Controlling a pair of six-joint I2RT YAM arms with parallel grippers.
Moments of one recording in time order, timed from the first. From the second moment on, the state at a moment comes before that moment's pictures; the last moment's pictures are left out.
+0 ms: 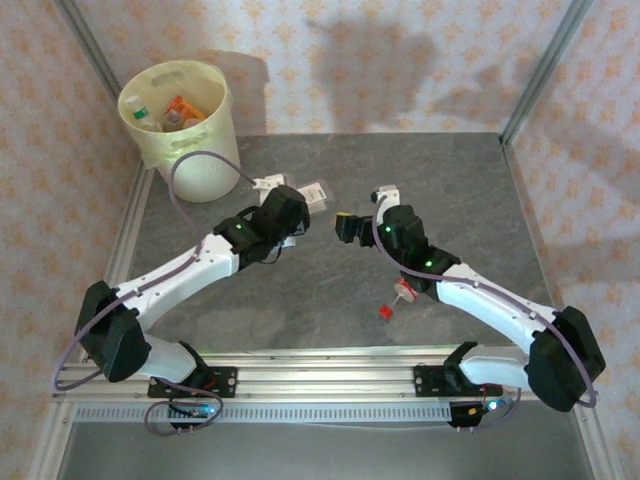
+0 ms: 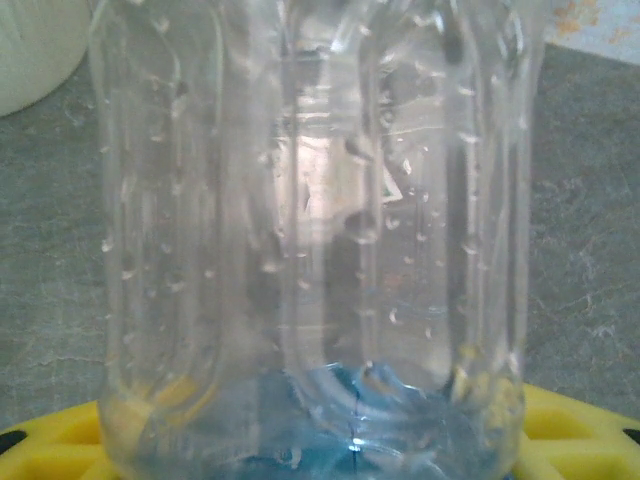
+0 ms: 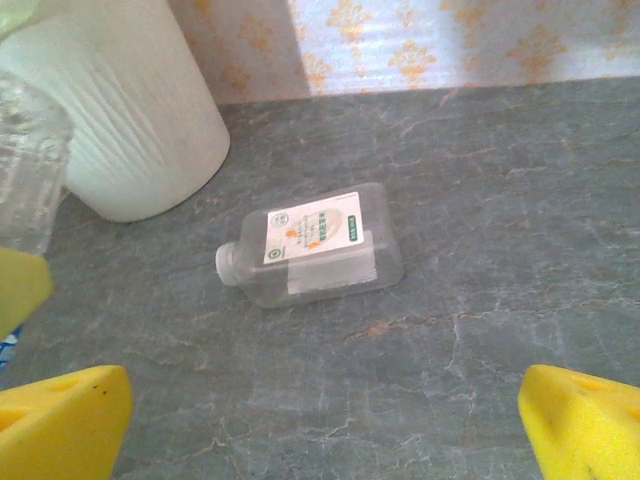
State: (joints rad) left arm -0.67 1.40 1.15 -0.51 -0.45 -0.72; right arm 0.66 1.19 0.76 0.06 0.17 0.37
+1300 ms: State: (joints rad) left arm -0.18 1.61 1.81 -0.56 -0.48 -0.45; right arm 0.57 1.01 0.67 -0.17 0.61 0.65
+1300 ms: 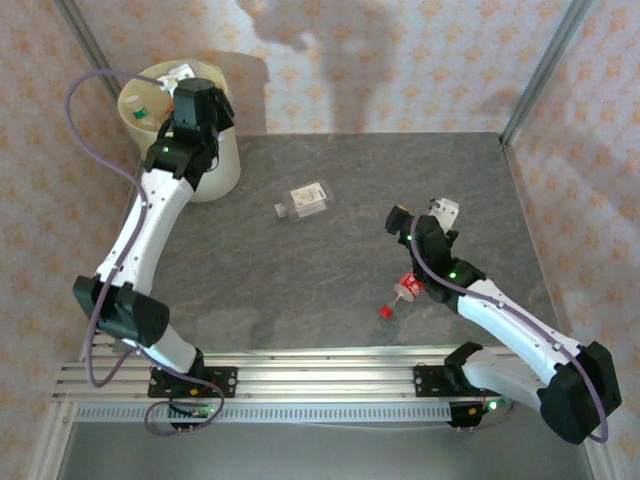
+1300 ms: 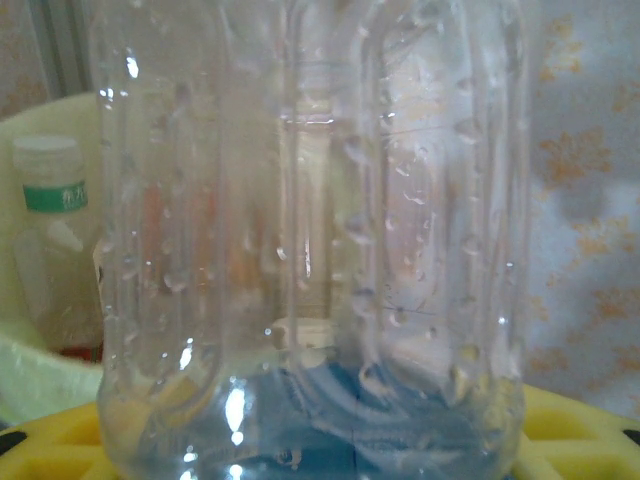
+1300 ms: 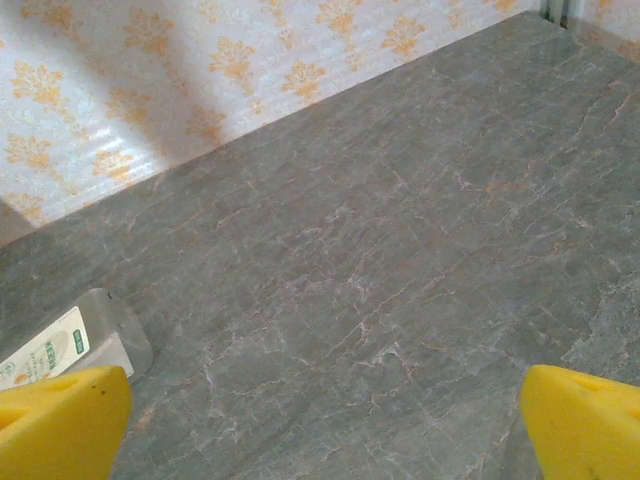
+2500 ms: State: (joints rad) left arm 0.07 2.27 2.54 -0.72 -0.62 -0.96; right arm 0.57 0.92 0.67 -0.25 0.66 0.67
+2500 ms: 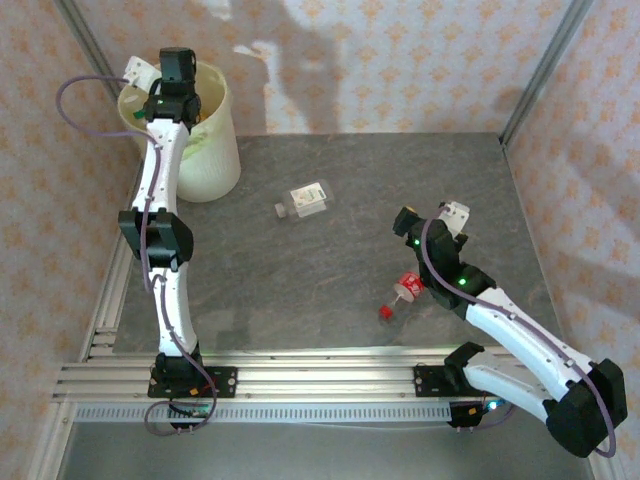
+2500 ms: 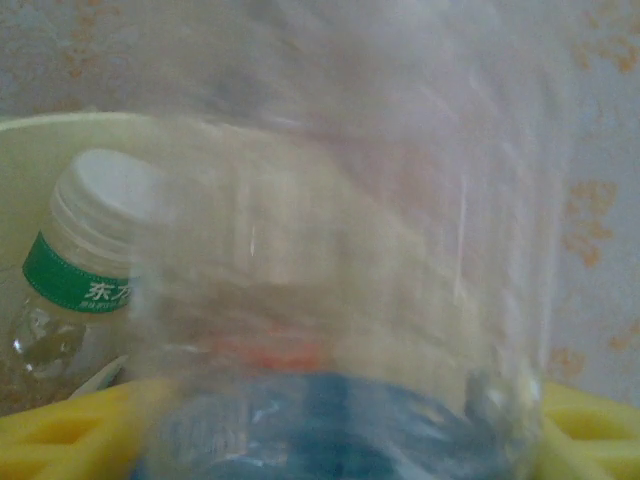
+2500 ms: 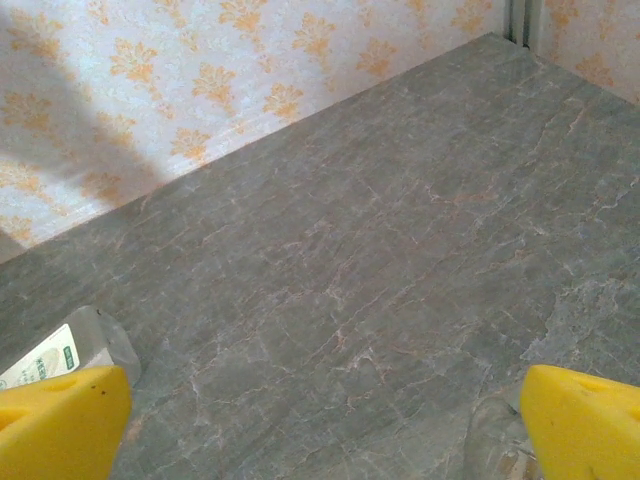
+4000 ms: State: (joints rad) left arm 0.01 2.08 2.43 -0.69 -0.09 -0.86; right arm 0.28 1.10 0.56 -0.49 0.19 1.02
